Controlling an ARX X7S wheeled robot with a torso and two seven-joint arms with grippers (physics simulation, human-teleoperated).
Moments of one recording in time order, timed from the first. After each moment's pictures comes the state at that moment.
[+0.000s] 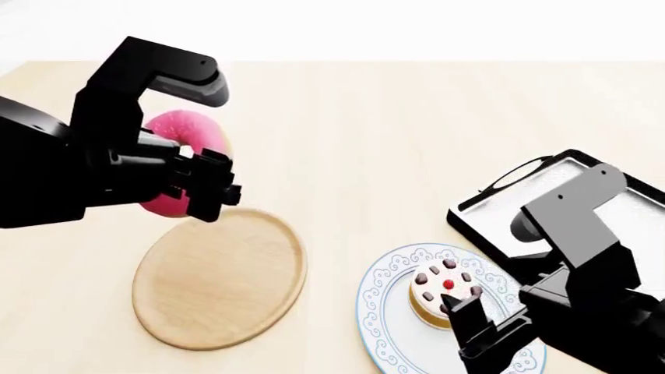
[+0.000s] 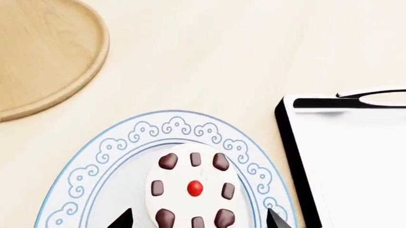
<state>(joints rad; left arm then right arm) -1.60 -0.78 0.90 -0.03 -2.18 -1.27 -0.93 1.04 1.07 -0.52 -0.55 2.21 1.21 0.96</state>
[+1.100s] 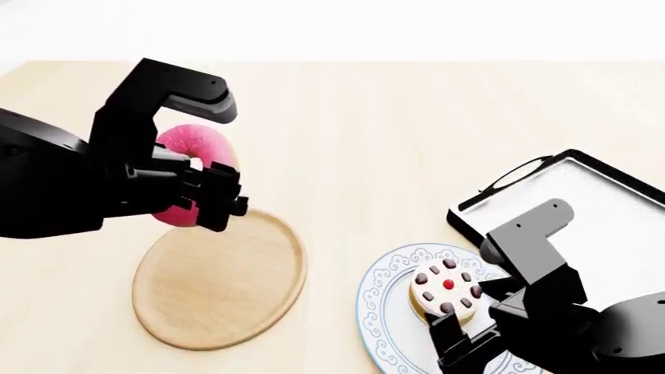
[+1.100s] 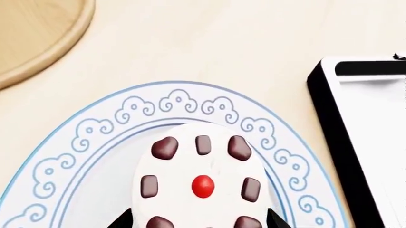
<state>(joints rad) -1.54 -0.78 0.91 -0.02 -2.09 -1.24 -0.85 0.85 1.00 -0.52 -0.50 1.95 1.20 0.79</state>
